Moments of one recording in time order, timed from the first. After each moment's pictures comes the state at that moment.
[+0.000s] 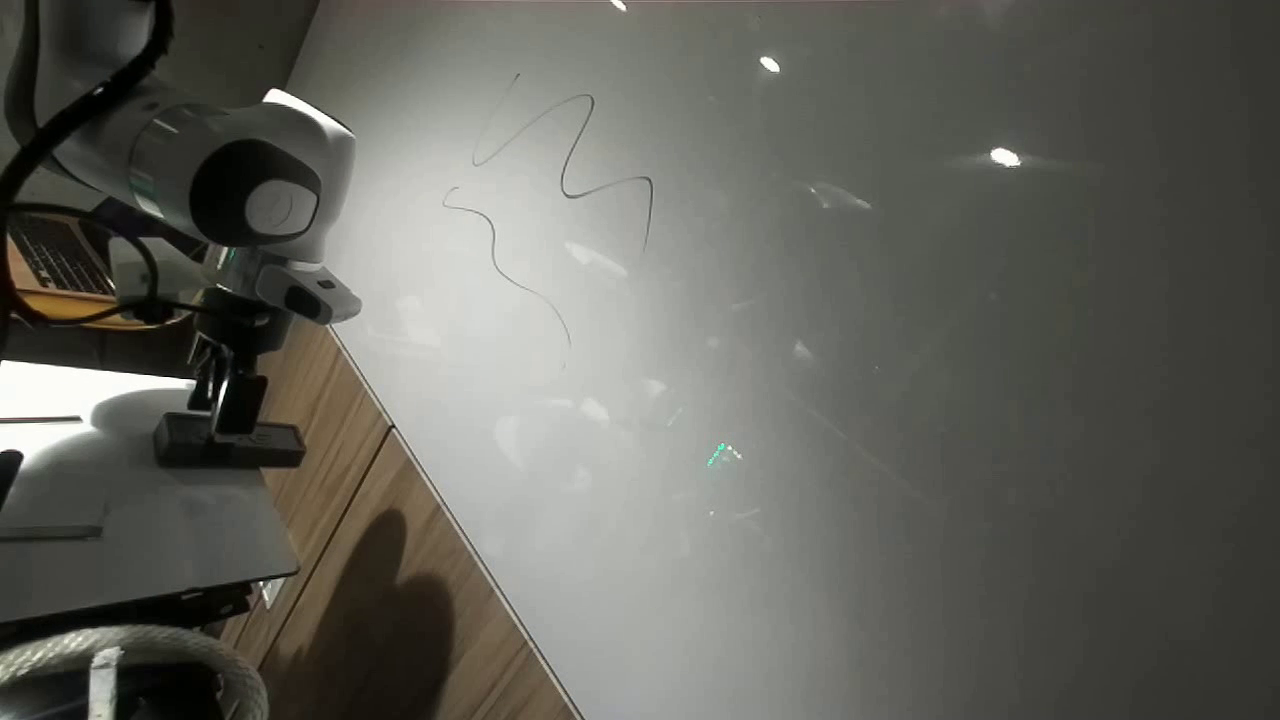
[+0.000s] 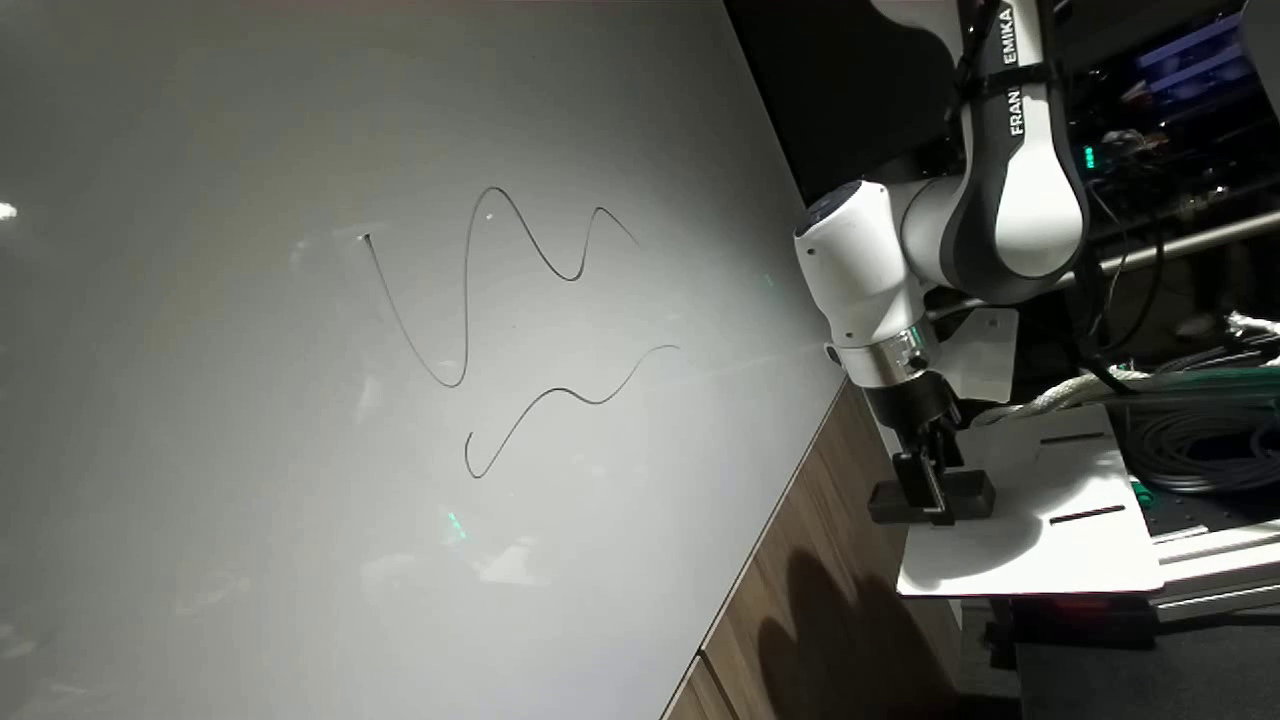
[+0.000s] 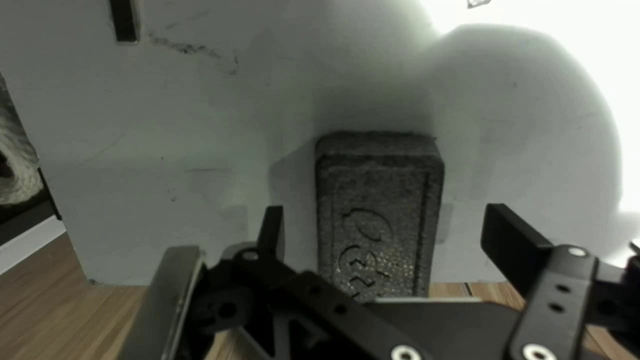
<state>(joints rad) 0.03 0.09 0.12 -2.77 -0.47 2.83 0.68</state>
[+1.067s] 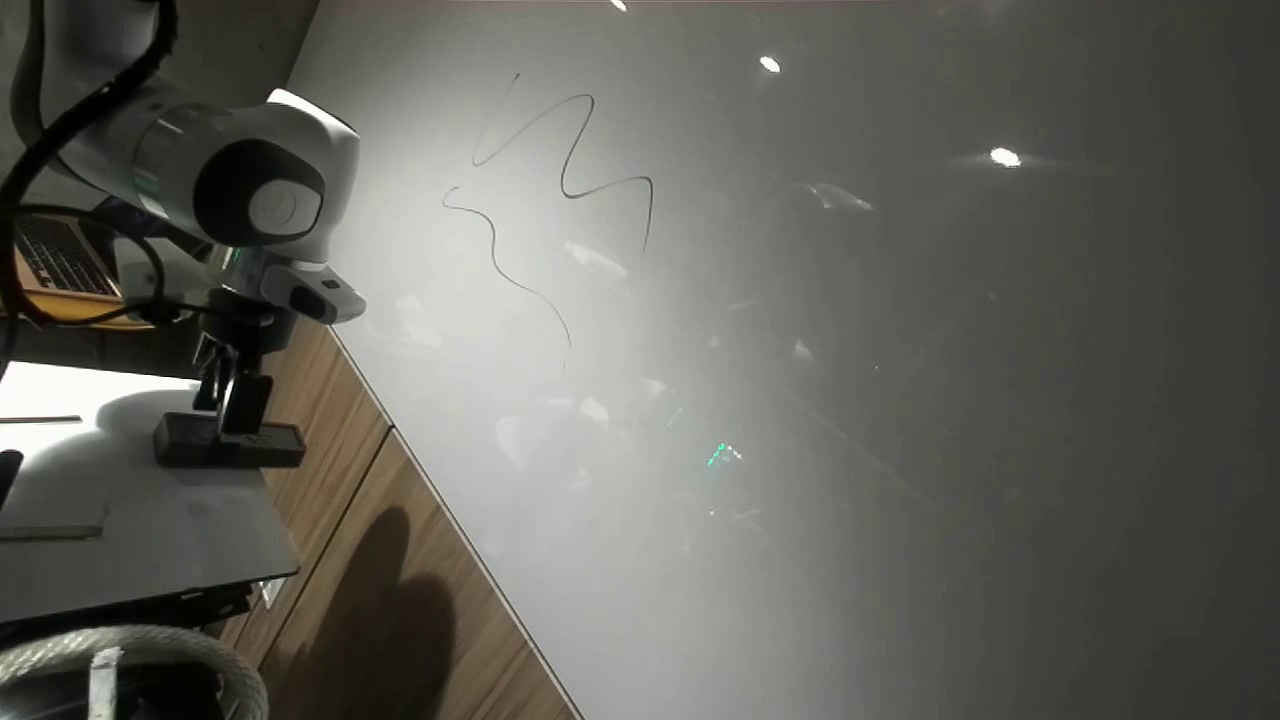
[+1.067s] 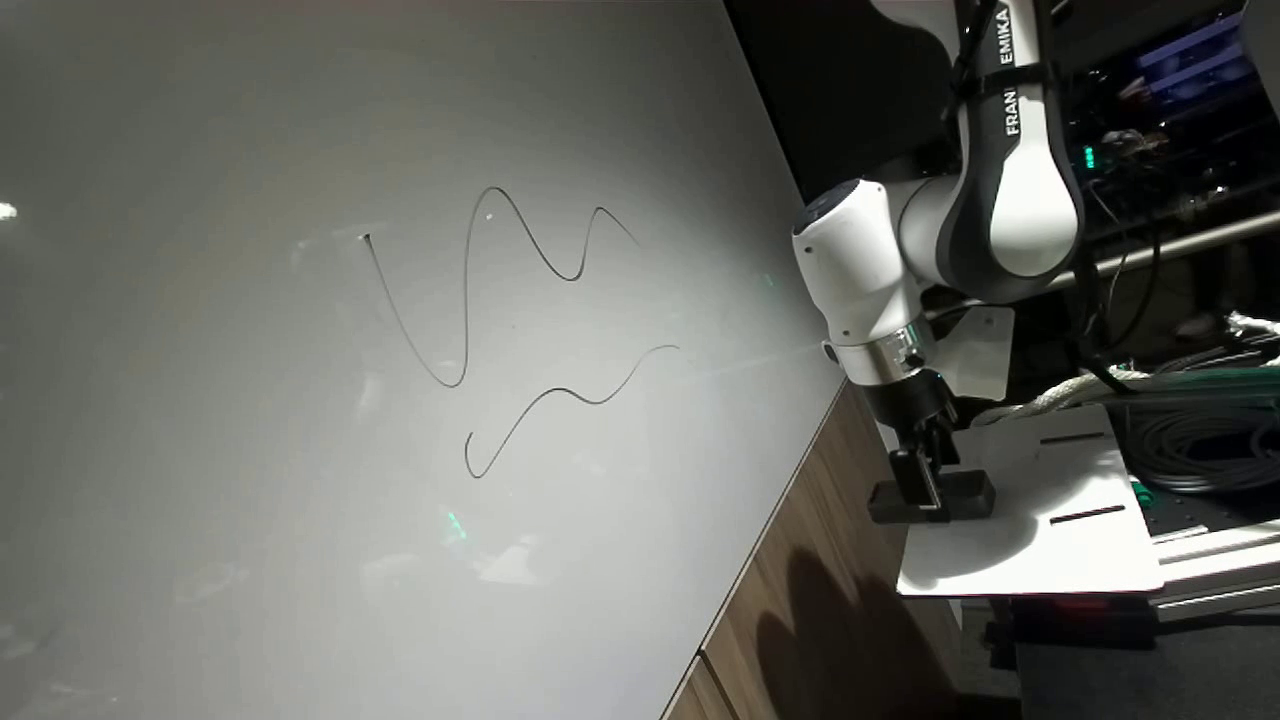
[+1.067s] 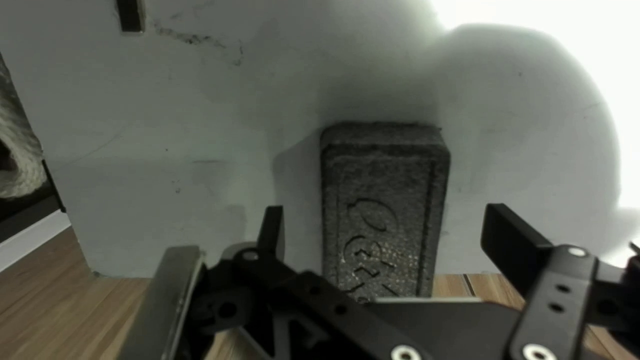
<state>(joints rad) 0.02 0.08 0.12 -2.77 -0.47 2.83 0.67</state>
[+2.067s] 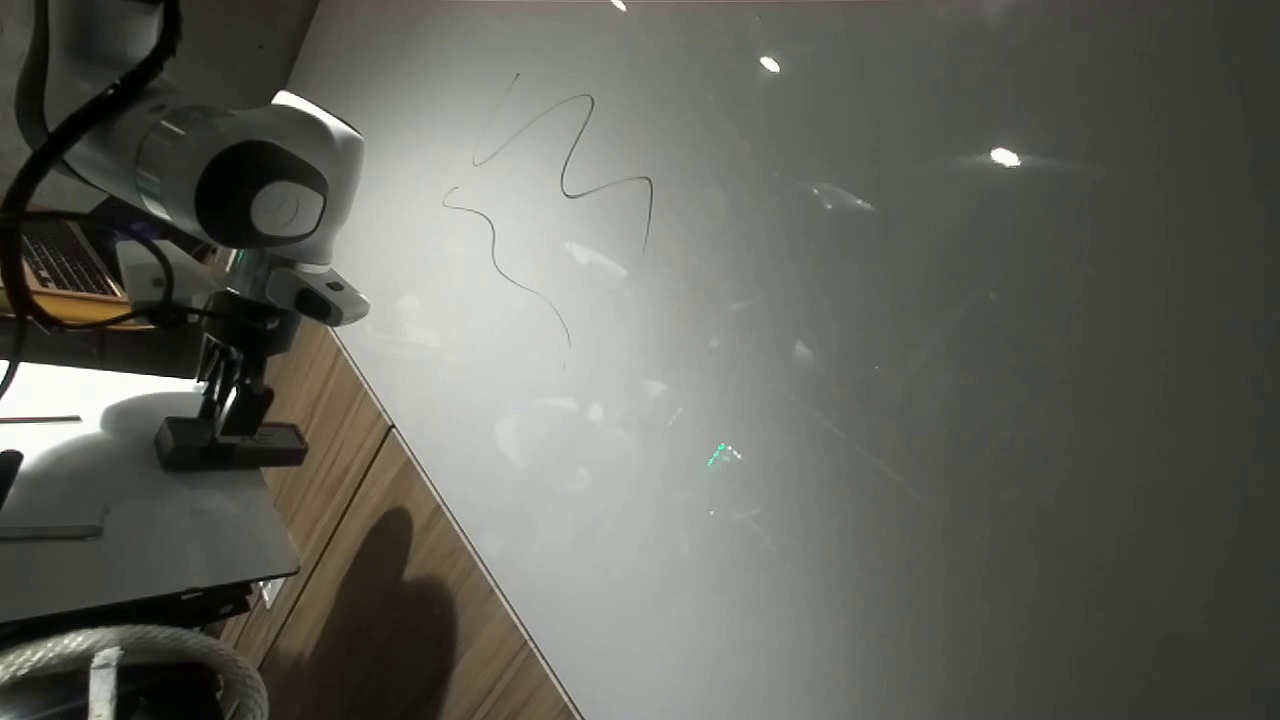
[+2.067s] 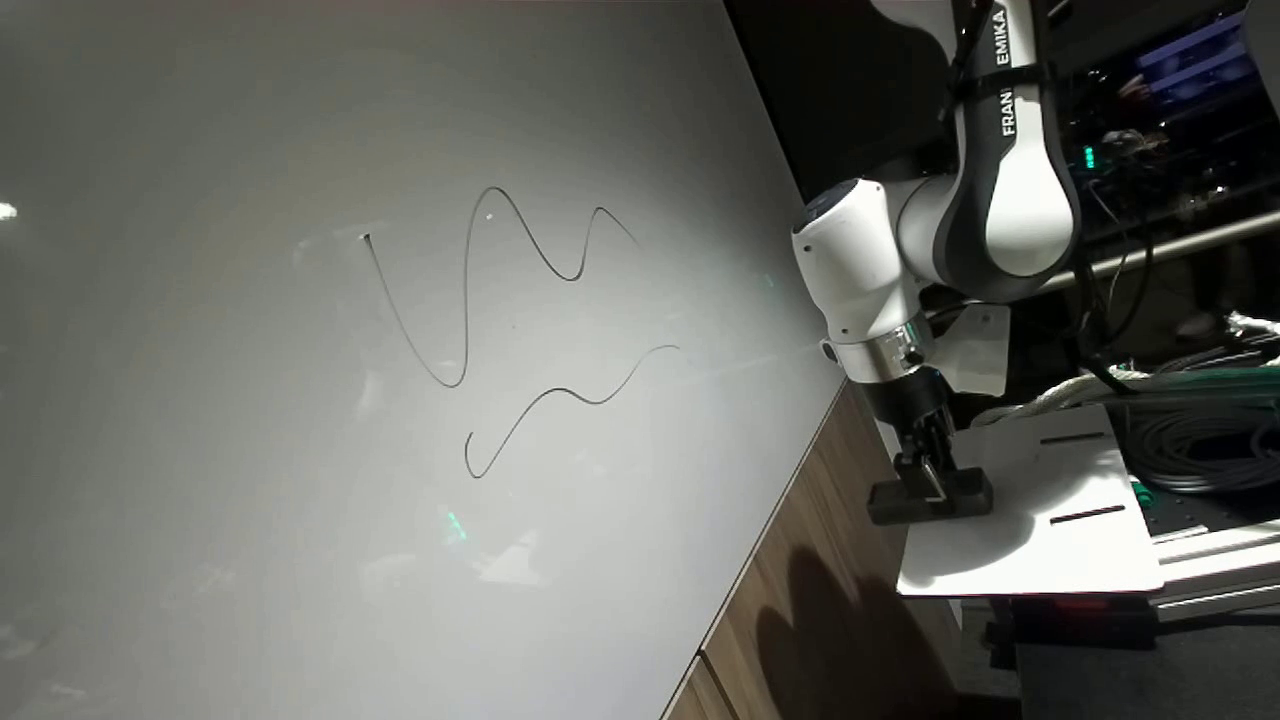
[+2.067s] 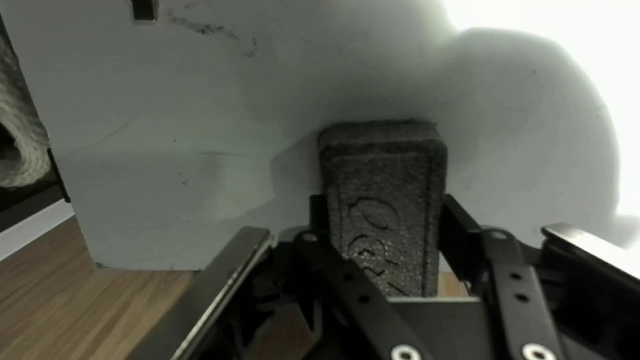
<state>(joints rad) 0.00 0.08 0.12 -2.77 -0.46 2.83 0.63</state>
